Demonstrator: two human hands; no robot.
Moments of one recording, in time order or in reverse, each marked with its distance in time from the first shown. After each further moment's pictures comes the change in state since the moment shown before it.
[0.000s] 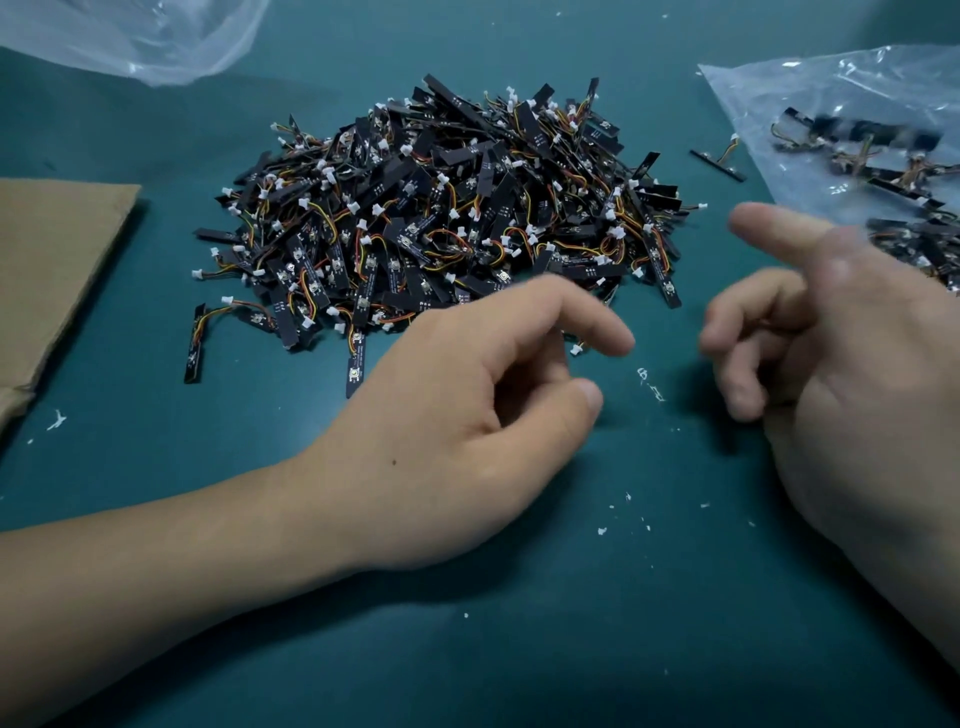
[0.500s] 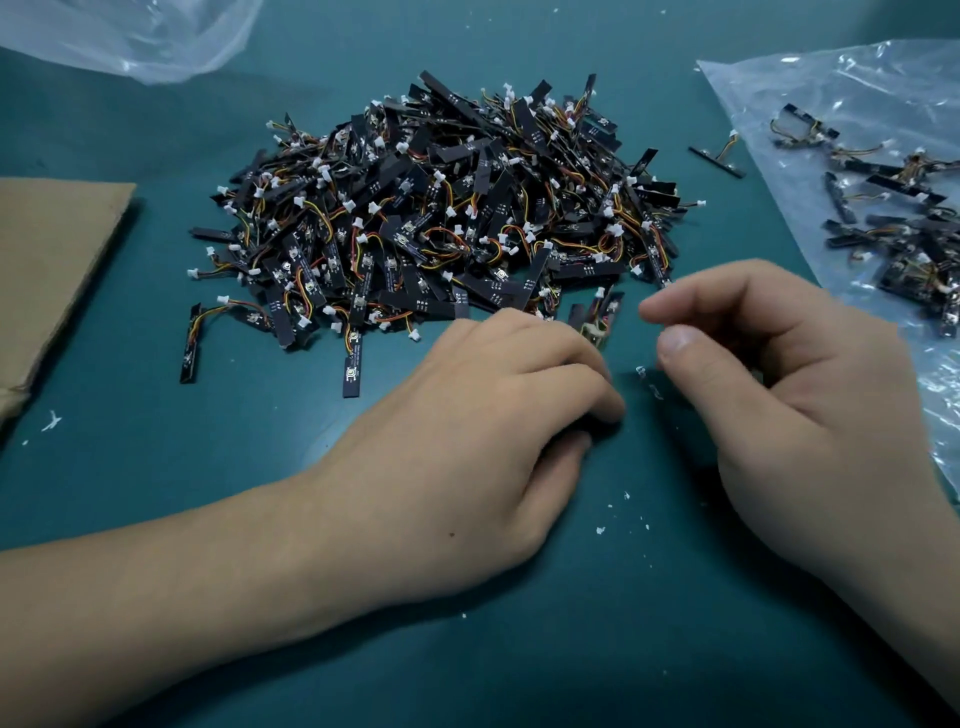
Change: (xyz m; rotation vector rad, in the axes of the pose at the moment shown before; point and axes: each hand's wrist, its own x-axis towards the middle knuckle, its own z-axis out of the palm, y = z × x) left_hand -0.002 -0.005 0.007 0.547 -0.094 0.178; right_hand -0.020 0.001 0.007 -0.474 -0.126 -0.223
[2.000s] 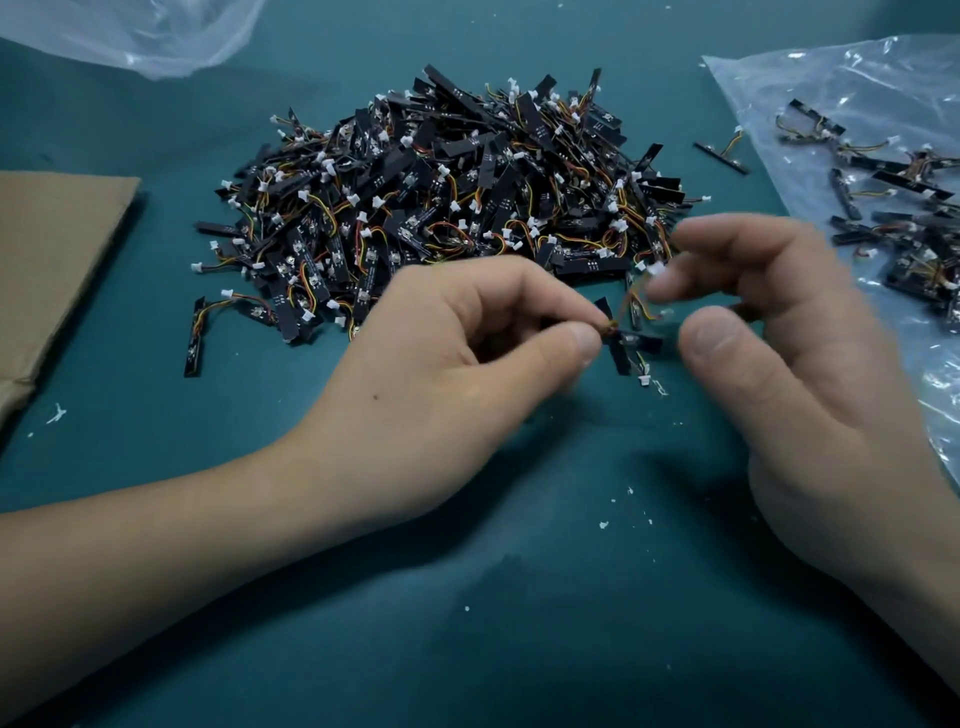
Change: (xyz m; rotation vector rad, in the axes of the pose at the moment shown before) left_hand 0.008 -0.006 -0.007 -0.753 0.229 -0.313; right_hand 0.003 -0.006 -0.003 0.124 -0.105 -0.011
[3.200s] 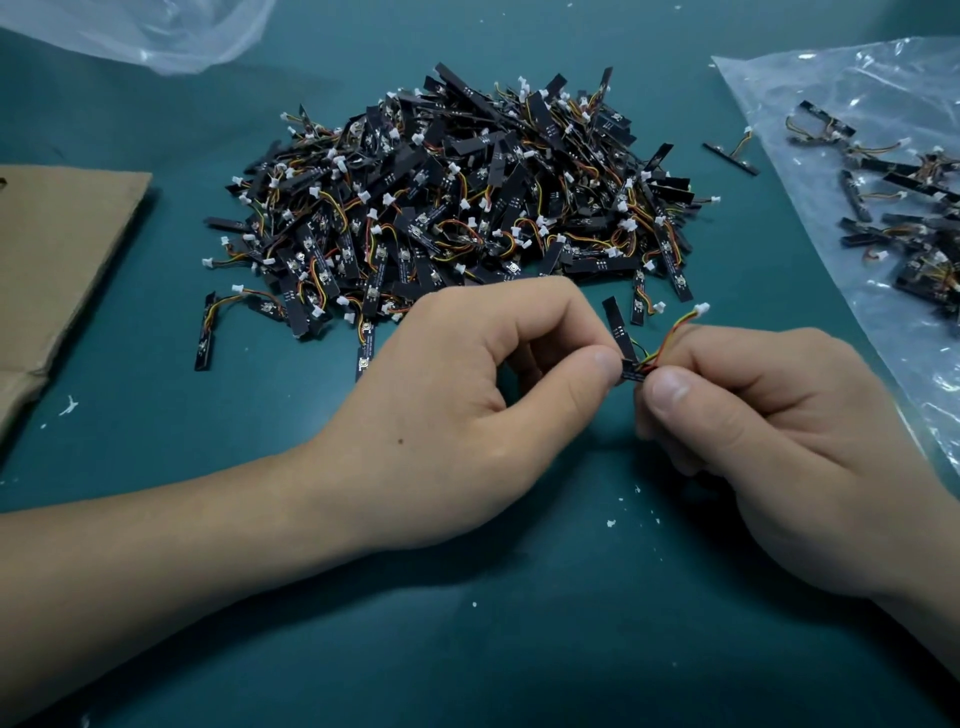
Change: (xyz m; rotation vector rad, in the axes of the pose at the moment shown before) left_hand -0.005 0.004 0.002 0.214 -0.052 0.137; right_hand -0.003 -0.002 0.000 -0.060 -0.236 -0.068
